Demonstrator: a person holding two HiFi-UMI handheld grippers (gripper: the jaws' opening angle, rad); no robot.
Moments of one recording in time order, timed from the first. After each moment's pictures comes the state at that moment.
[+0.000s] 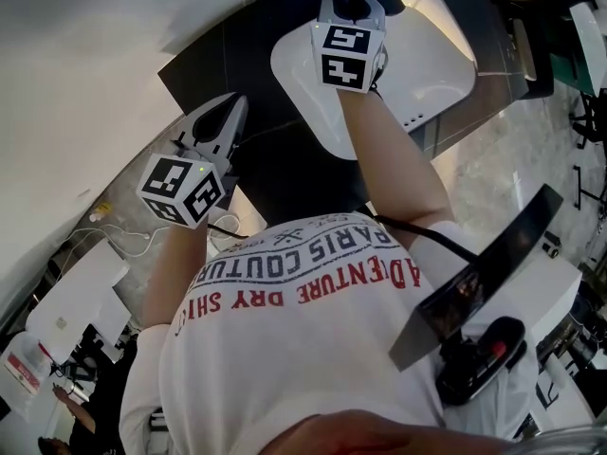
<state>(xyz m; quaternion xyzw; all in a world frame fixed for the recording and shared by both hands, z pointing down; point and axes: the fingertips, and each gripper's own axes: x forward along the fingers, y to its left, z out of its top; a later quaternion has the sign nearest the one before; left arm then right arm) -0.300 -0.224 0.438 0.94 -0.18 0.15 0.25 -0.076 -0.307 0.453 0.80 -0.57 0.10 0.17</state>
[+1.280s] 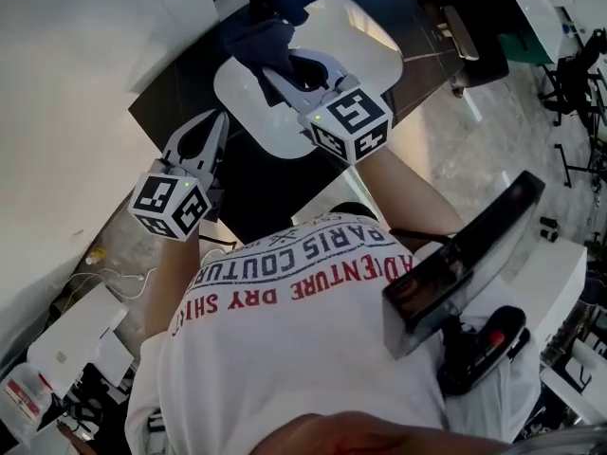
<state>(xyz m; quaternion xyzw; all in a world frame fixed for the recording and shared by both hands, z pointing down) -0.246 -0.143 0.361 0.96 -0.16 0.11 0.20 -0.150 -0.151 0.343 0.58 -0.80 0.10 0.07</state>
